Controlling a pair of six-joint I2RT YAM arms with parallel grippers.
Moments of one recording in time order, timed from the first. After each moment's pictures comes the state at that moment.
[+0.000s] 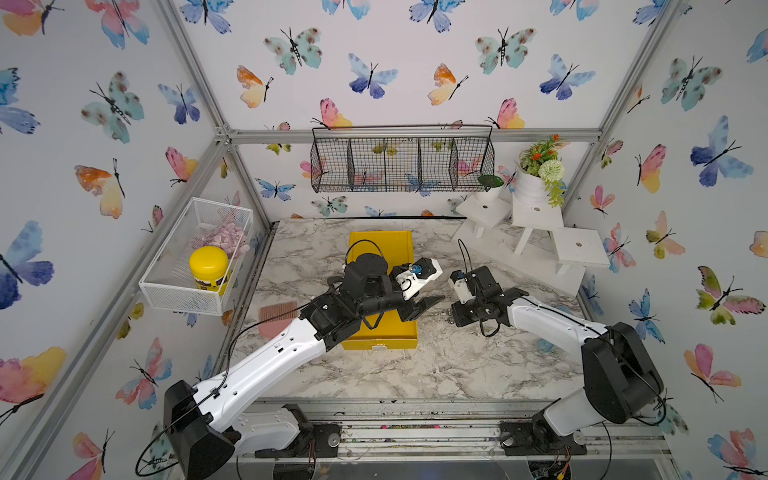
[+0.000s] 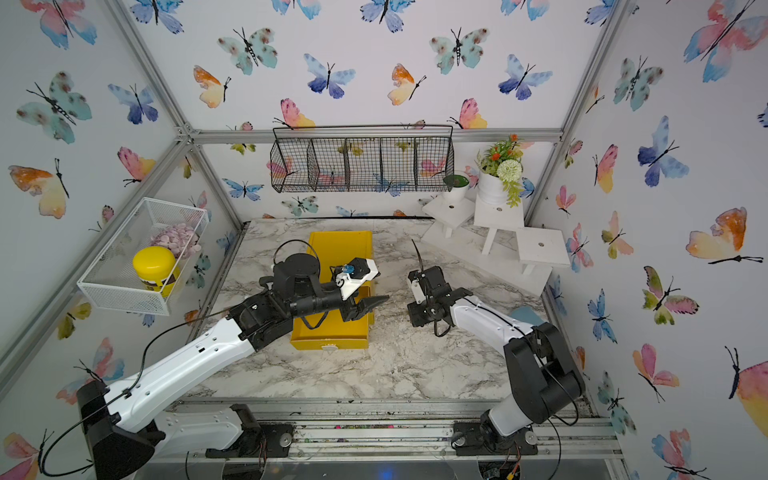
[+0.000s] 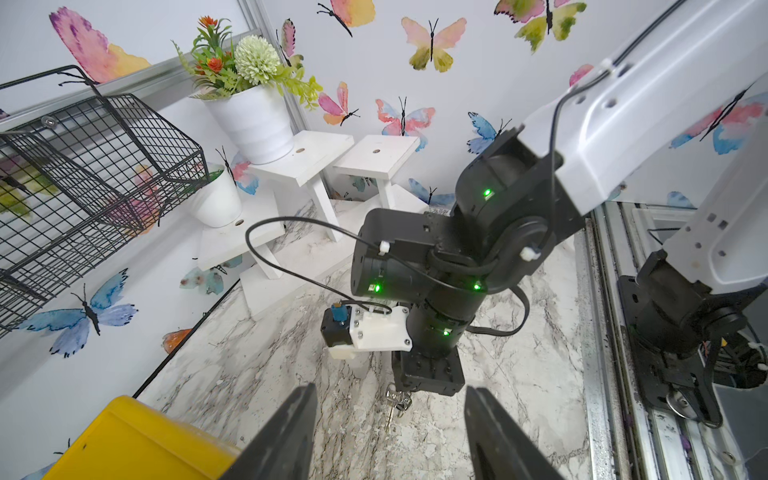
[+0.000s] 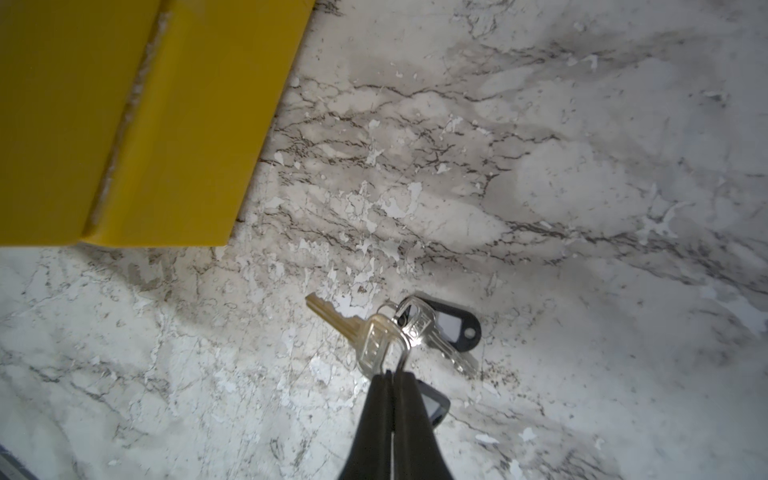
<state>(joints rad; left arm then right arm) -0.85 1.22 1.16 -0.22 0.31 0.28 0.53 1.56 0.94 -0.43 -0.10 0.12</state>
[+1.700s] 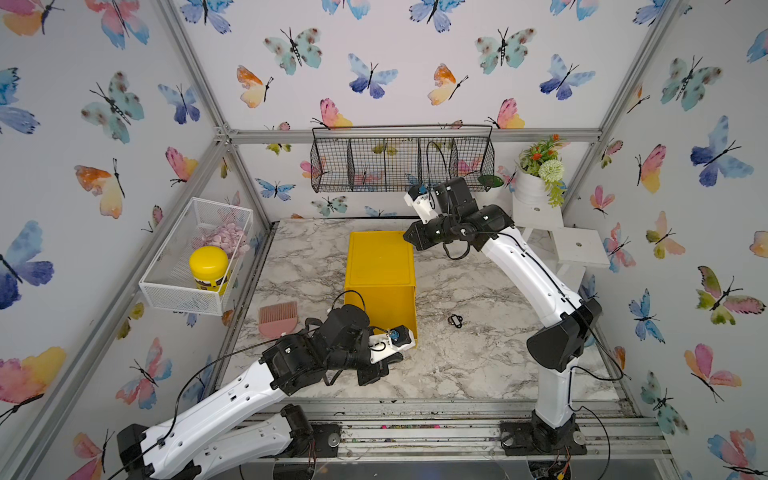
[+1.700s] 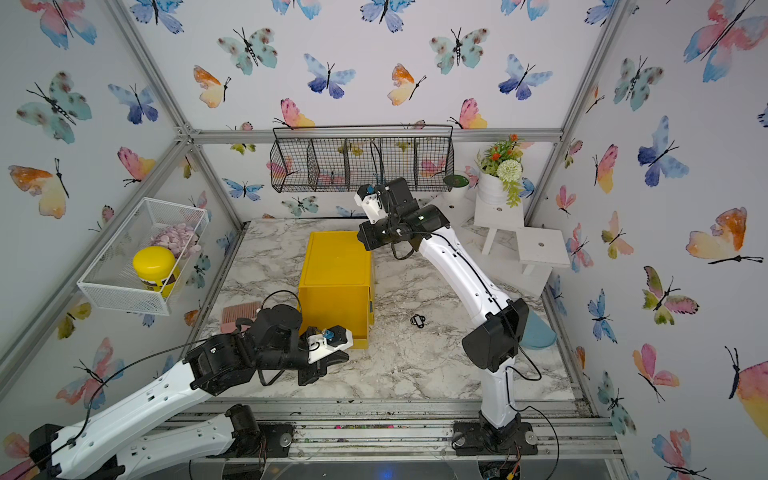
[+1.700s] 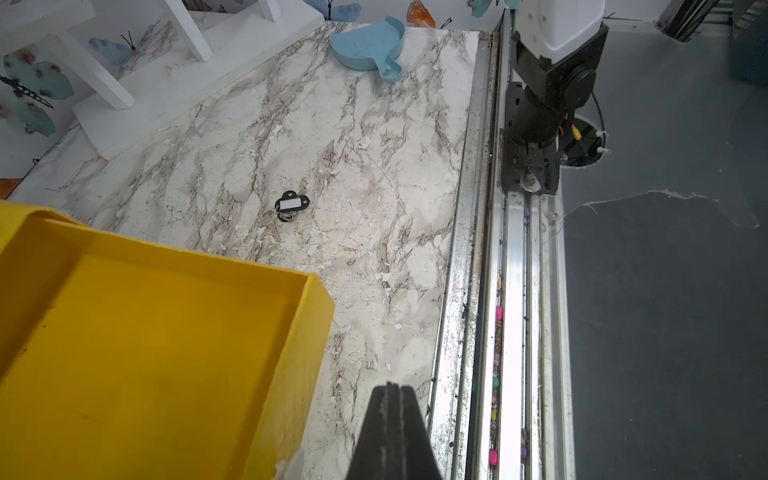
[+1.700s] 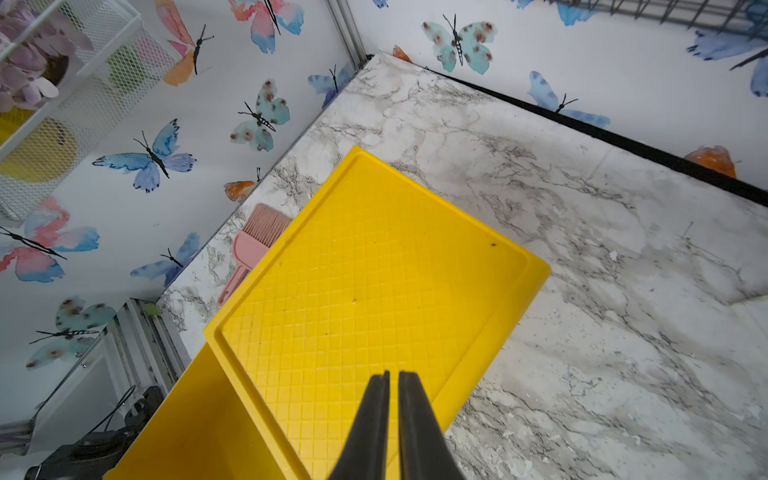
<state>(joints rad) -0.97 0.88 0.91 -0.74 0.30 0.34 0.66 1.97 2.19 -0.95 -0.29 0.10</state>
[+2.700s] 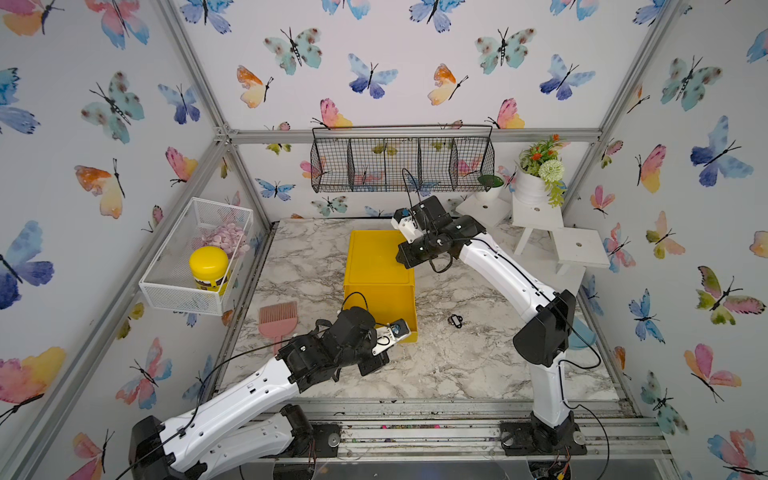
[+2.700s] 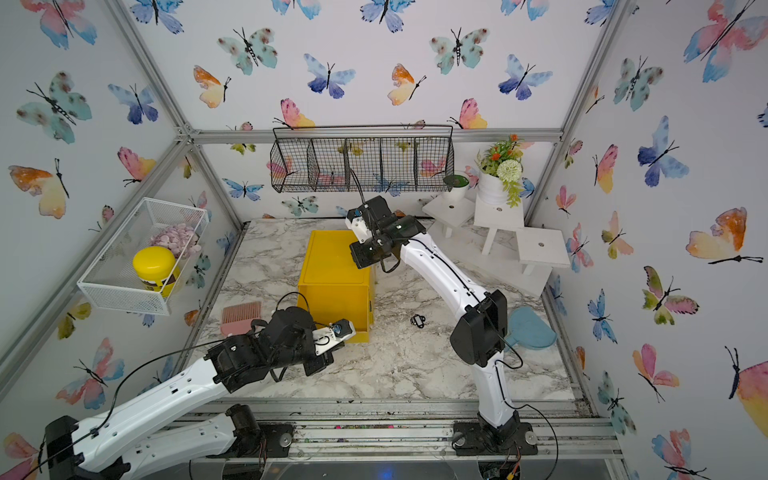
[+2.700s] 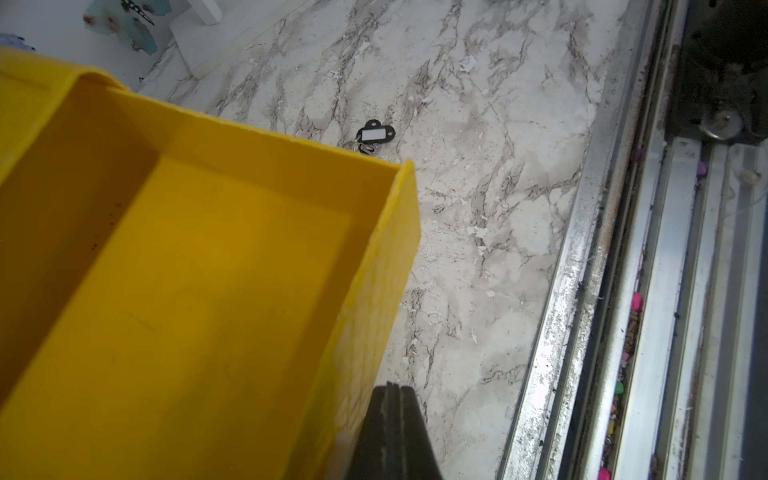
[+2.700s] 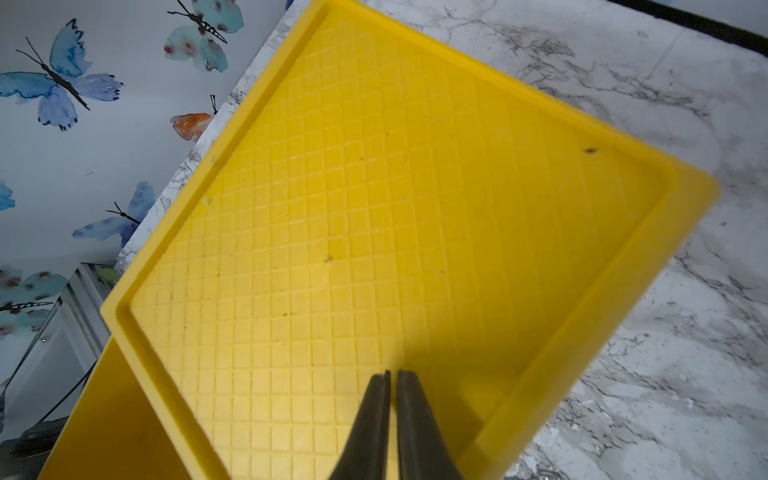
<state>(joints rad) -0.88 0.94 0.81 -0.61 0.05 0.33 0.71 2.07 2.17 -1.00 -0.23 0.14</state>
